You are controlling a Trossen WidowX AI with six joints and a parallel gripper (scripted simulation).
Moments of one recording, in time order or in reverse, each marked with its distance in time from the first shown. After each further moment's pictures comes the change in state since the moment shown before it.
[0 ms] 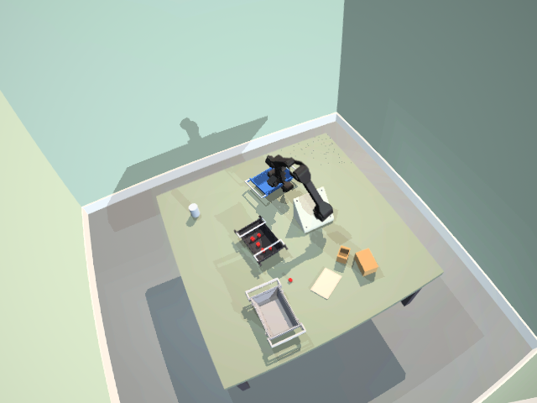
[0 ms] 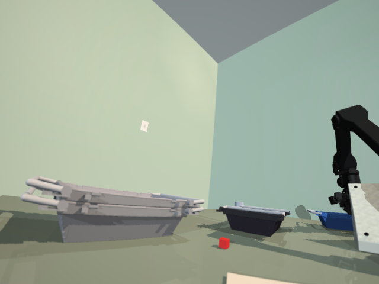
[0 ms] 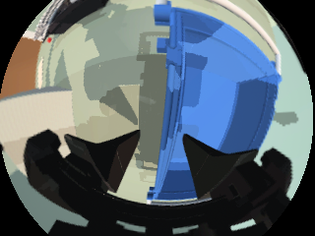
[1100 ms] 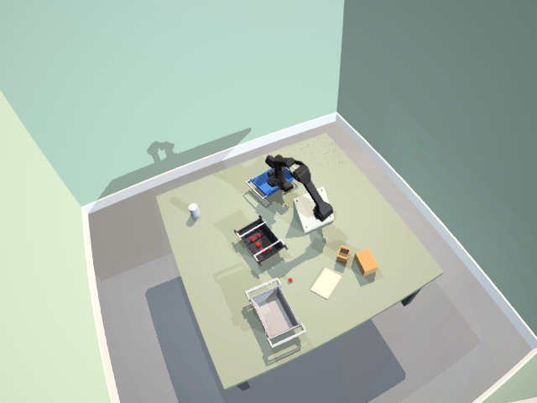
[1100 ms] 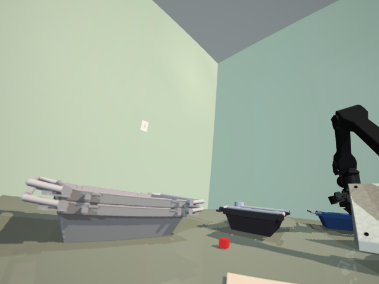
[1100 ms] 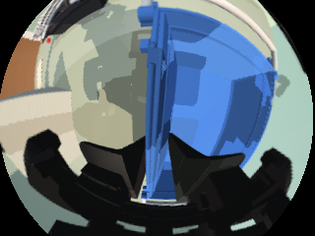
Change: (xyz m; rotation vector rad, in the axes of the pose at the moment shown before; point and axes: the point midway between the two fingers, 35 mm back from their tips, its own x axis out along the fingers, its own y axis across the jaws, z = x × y) arm 0.000 -0.001 0.000 0.003 -0.001 -0.006
